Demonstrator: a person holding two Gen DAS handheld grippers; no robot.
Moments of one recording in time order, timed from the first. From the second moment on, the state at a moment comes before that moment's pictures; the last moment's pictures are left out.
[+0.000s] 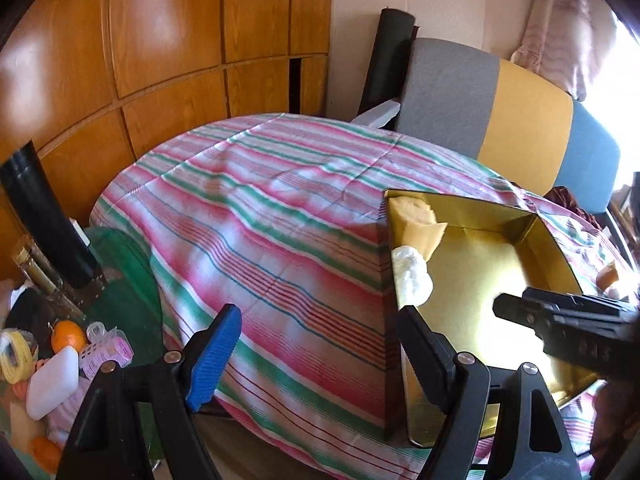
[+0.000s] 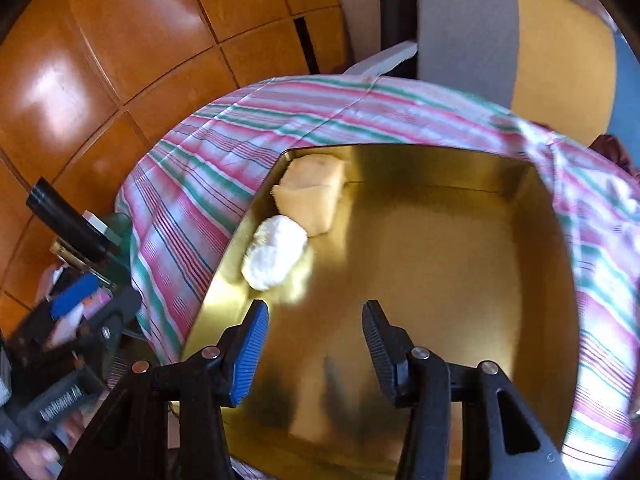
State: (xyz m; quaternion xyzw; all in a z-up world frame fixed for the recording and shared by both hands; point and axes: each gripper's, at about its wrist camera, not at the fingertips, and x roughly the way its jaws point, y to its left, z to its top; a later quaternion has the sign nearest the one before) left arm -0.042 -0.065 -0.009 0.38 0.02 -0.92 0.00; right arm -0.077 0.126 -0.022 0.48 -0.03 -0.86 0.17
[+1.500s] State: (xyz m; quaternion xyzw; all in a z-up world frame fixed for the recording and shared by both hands) left arm 0.001 0.236 0.018 0.35 -0.15 -0.86 -0.33; right arm 0.172 0.546 -0.009 0.34 -0.37 -0.83 -0.22
